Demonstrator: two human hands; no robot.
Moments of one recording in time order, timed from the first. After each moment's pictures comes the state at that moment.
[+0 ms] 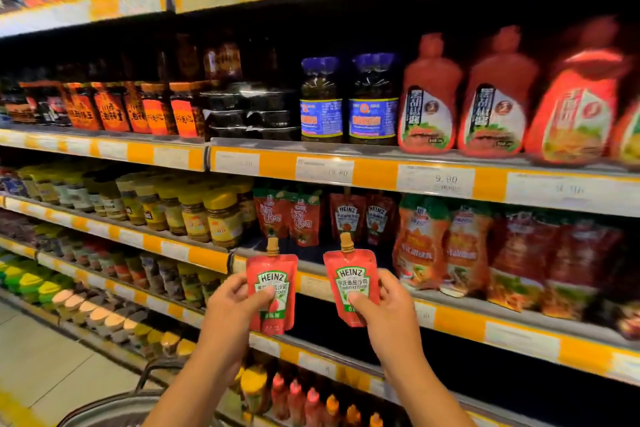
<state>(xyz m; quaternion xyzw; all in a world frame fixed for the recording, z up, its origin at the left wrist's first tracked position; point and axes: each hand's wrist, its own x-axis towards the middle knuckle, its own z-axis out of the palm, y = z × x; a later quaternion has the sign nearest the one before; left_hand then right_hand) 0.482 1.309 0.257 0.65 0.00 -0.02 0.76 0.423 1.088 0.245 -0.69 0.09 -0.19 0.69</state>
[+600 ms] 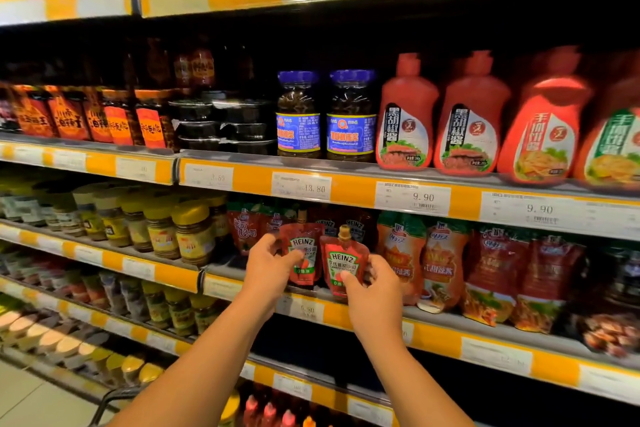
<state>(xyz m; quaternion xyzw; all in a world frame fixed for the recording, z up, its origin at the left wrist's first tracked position) 0.560 1.211 0.290 0.72 -0.08 0.03 0.69 0.463 1.071 0.273 -0.77 0.16 -0.32 0.53</state>
